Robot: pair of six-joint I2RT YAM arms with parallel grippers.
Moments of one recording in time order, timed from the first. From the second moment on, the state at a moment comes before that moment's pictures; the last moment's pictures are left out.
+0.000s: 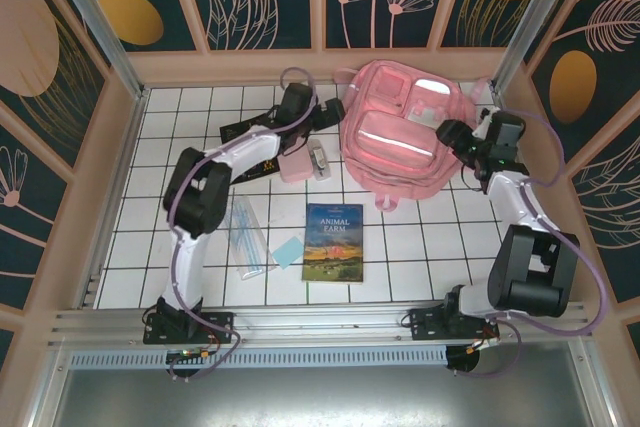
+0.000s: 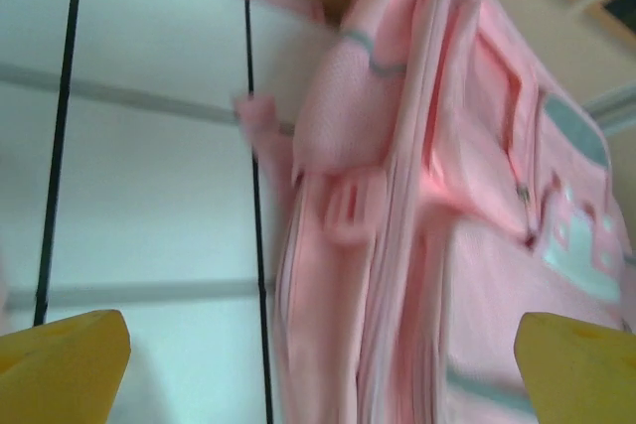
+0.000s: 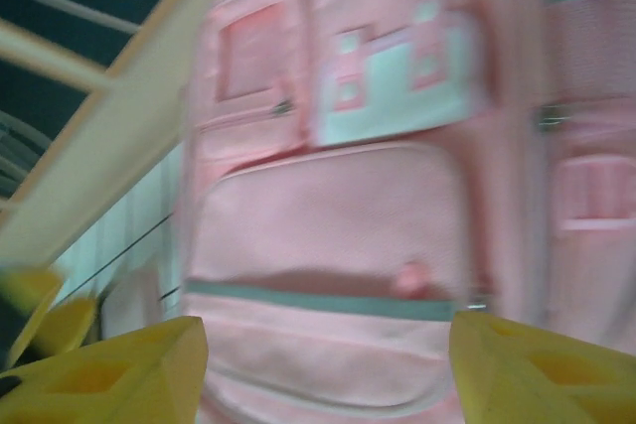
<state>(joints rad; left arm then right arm) -0.53 2.12 1.58 -0.03 0.08 -0.77 -0.18 1.41 0.90 -0.10 -0.41 0.56</state>
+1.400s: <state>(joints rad) -0.51 2.18 1.60 -0.11 -0.03 -0.70 -0.08 1.39 0.83 -0.08 -0.38 0.63</state>
